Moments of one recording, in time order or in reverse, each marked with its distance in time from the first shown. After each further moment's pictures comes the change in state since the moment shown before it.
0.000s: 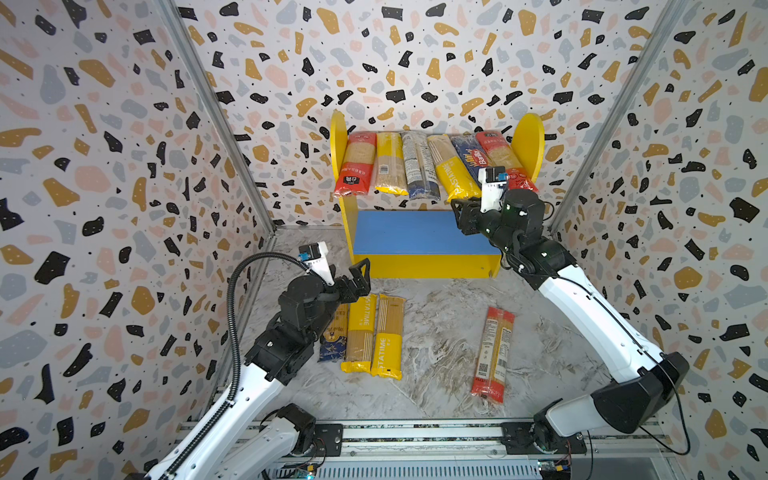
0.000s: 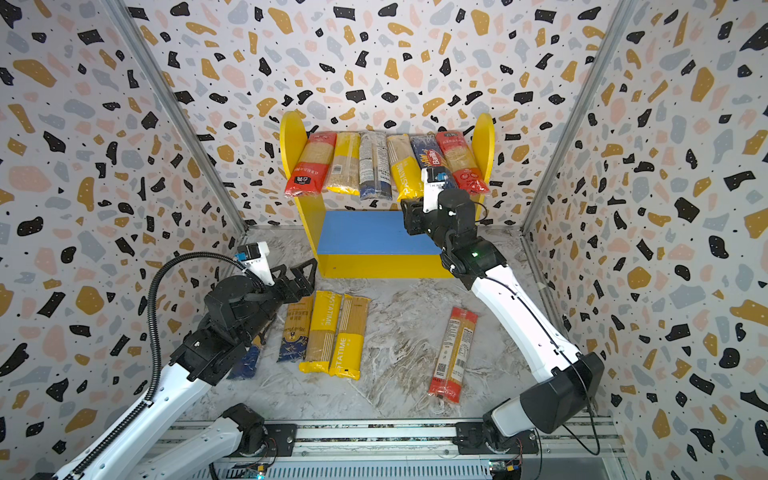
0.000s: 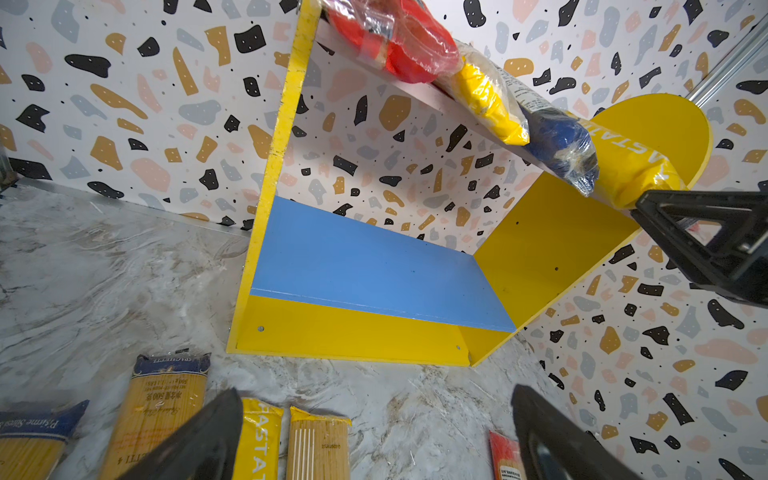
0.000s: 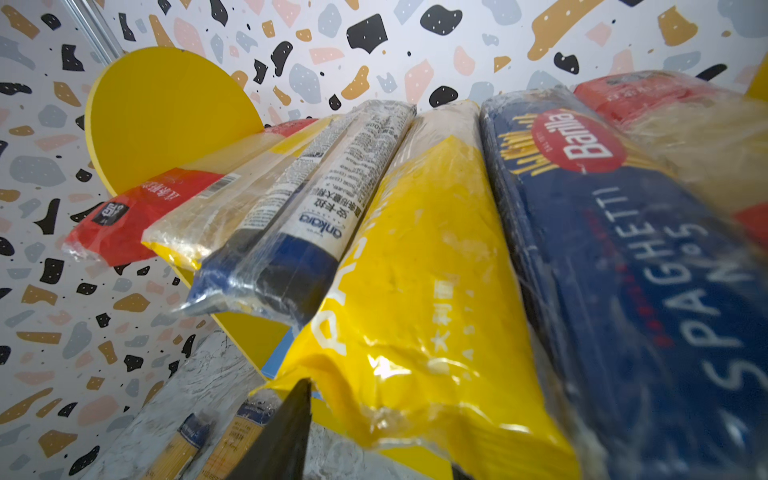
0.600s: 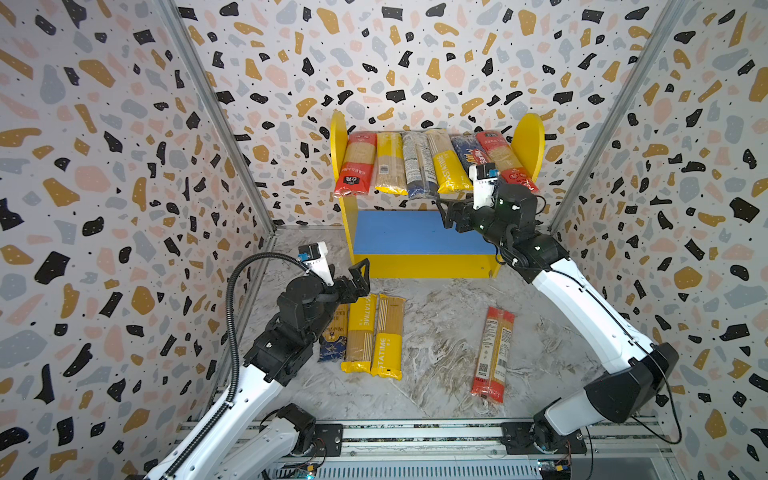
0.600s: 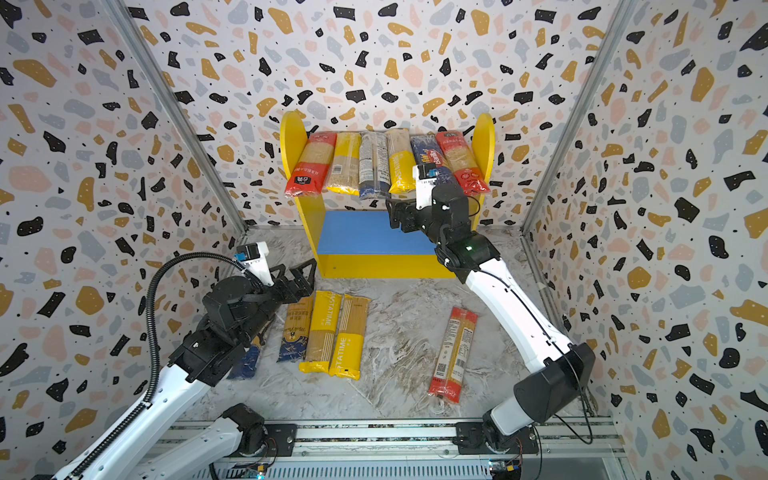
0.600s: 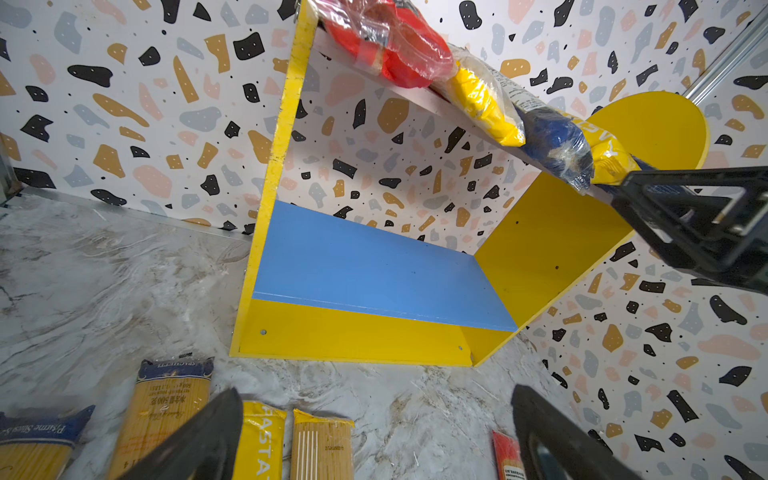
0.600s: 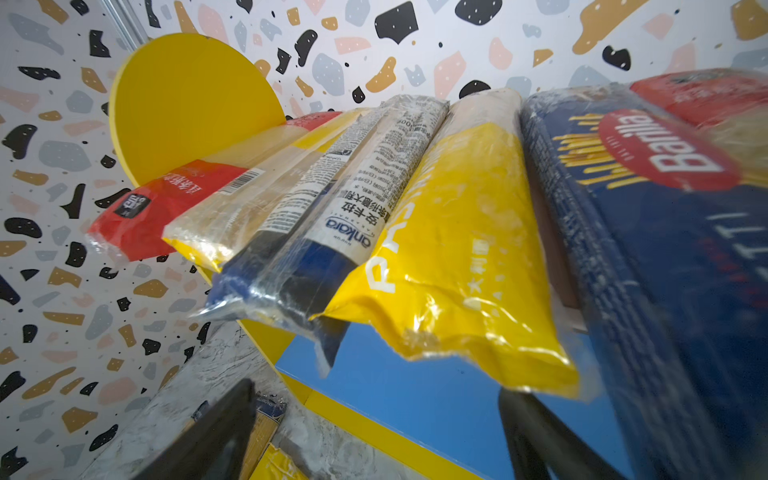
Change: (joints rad) left arm 0.000 -0.003 0.000 0.000 0.000 0.019; right arm 0.021 -0.023 0.010 -0.029 -0.040 -0.019
